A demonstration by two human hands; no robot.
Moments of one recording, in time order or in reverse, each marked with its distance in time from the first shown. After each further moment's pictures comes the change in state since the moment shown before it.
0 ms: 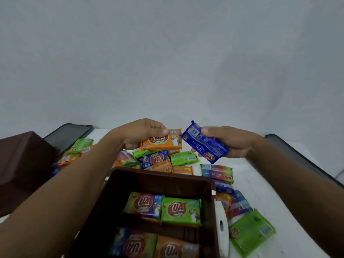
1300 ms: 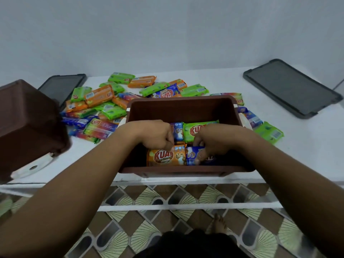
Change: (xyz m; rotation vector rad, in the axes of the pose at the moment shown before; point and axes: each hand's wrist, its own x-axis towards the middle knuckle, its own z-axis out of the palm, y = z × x) left_hand -0.091 -0.111 0.061 1.168 -0.439 0.004; right_hand 0.011 0.113 0.187 -1.314 0.157 0.462
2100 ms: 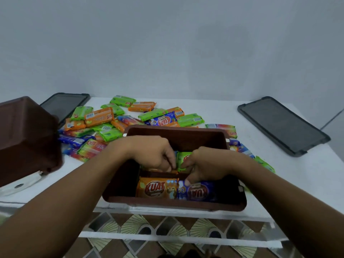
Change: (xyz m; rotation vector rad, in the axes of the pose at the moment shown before) left_hand -0.011 0.012 -0.032 -0.138 0.088 0.106; right_hand -0.003 0.007 -0.024 0.062 0.011 -0.199
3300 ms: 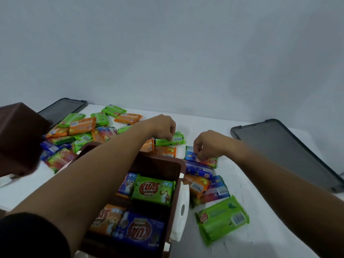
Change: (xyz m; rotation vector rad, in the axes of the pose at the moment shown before) left_hand 0.192 0.001 -0.084 0.069 0.375 -0.464; right_hand 0.043 0.206 -0.090 -0.082 0.231 0.093
